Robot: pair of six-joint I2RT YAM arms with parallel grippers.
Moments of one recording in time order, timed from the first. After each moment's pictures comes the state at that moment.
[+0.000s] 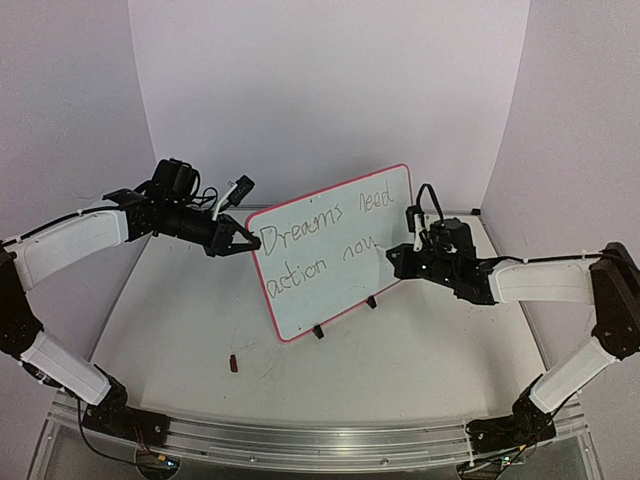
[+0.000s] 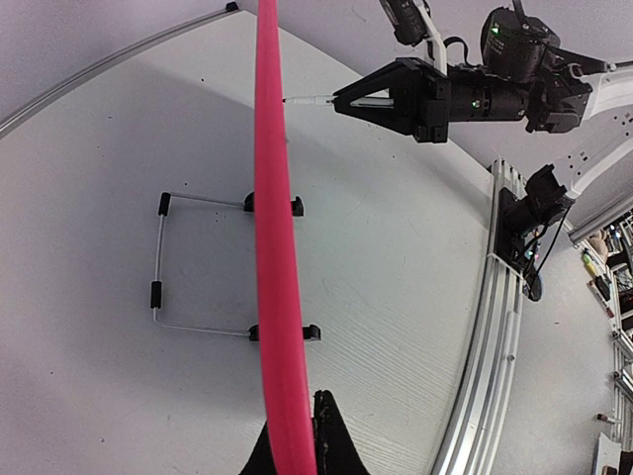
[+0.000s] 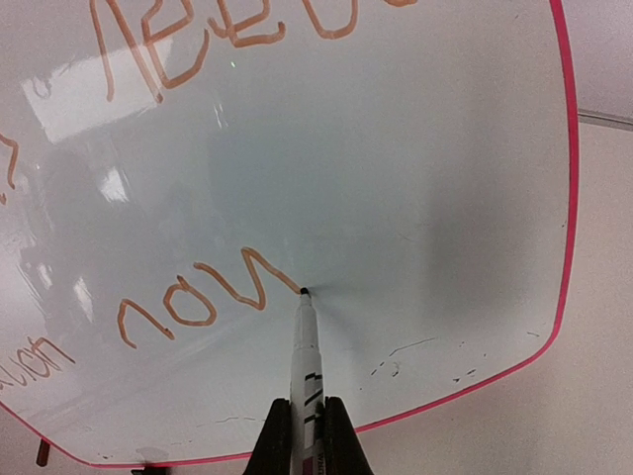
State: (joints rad) left arm -0.51 1.43 1.20 -0.47 0.70 0.10; right arm 0.60 1.52 0.81 0.26 0.05 0.36
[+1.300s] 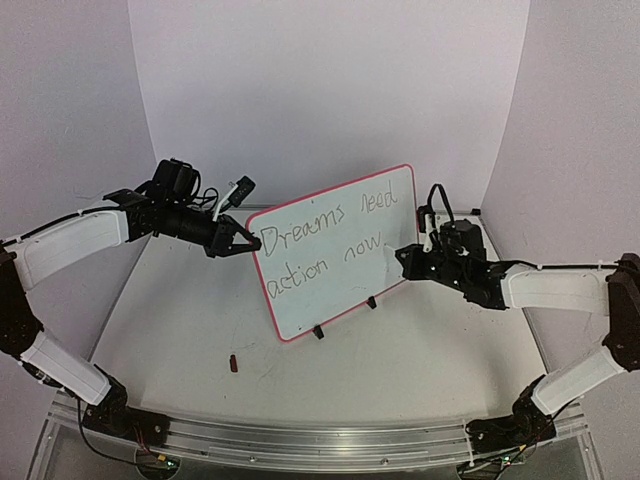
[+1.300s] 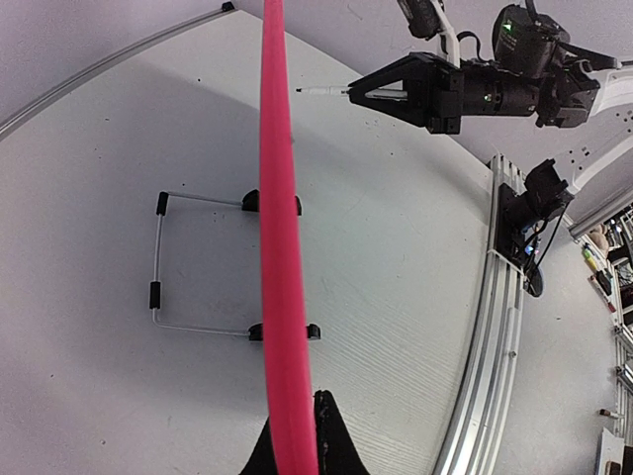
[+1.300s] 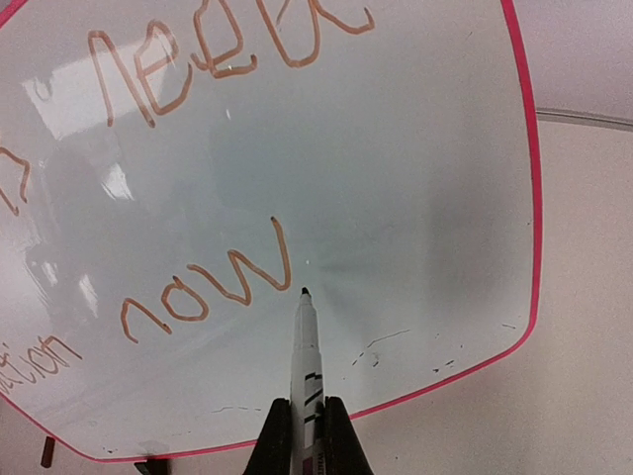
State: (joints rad) left arm -0.51 1.43 1.20 -0.47 0.71 0.11; right arm 0.60 1.43 0.76 0.23 0.08 0.38
